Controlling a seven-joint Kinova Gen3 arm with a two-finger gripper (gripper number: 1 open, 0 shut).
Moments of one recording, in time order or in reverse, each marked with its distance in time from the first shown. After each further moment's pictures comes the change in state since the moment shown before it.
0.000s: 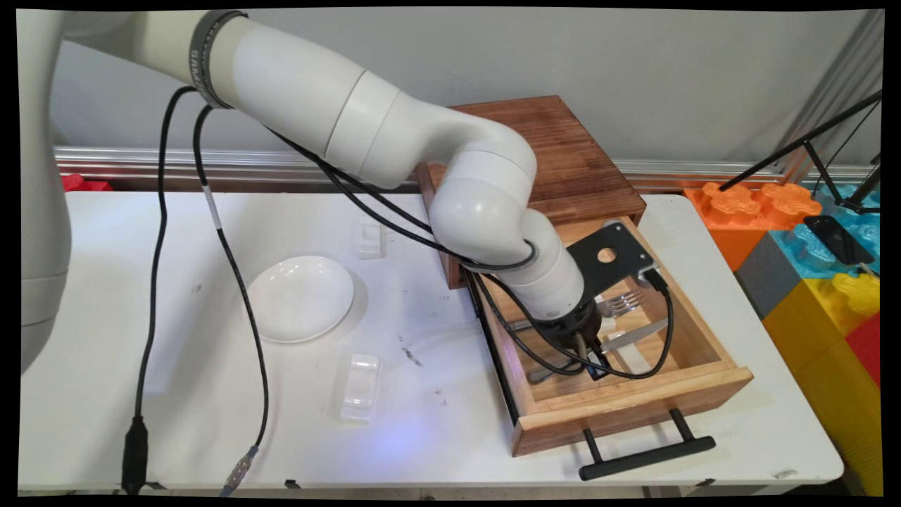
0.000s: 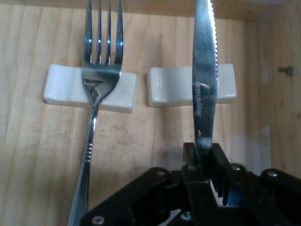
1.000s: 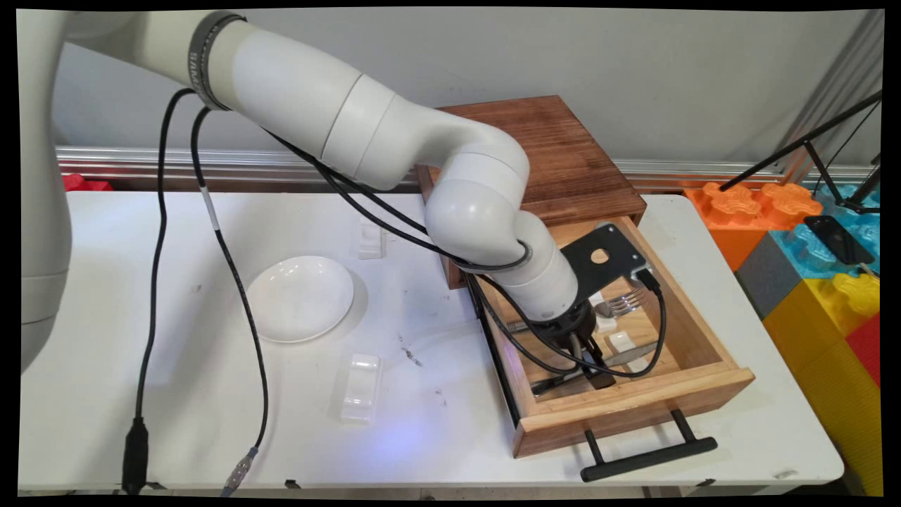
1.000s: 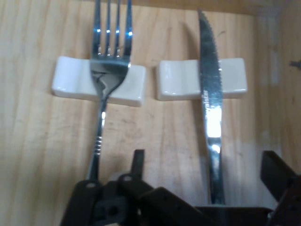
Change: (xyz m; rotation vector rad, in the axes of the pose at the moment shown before) arm -0.005 -0.004 0.001 -0.012 -0.005 -0.014
